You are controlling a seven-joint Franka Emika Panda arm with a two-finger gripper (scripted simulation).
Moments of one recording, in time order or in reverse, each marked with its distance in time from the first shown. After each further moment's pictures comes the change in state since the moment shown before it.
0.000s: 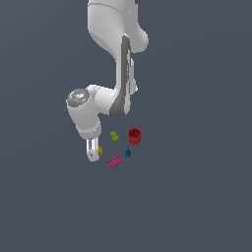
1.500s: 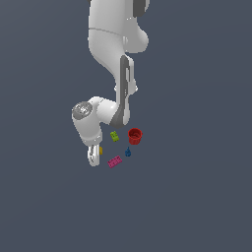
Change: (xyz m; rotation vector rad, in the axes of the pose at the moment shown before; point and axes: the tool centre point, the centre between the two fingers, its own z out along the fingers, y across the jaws) arm 0.004 0.003 0.056 0.000 0.004 0.044
